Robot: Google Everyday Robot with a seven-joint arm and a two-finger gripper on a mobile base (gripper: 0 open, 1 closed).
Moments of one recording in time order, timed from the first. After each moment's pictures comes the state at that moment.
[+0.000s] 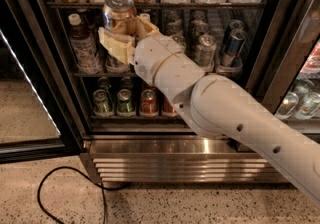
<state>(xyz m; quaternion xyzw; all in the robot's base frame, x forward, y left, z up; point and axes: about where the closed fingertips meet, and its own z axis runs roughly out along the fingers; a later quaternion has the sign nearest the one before) 0.576 0.057 1.018 -0.23 0.57 0.24 0.75</state>
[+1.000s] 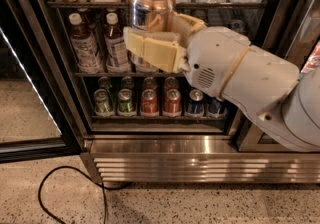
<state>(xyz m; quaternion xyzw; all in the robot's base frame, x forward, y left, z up) 0.471 -0.002 1.068 -0.29 0.57 0.32 0.70</state>
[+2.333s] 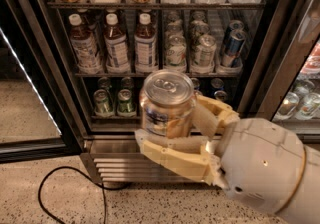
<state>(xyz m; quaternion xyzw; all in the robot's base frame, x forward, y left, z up) 0.333 -0.020 1.010 -0.34 0.59 0.32 0.65</state>
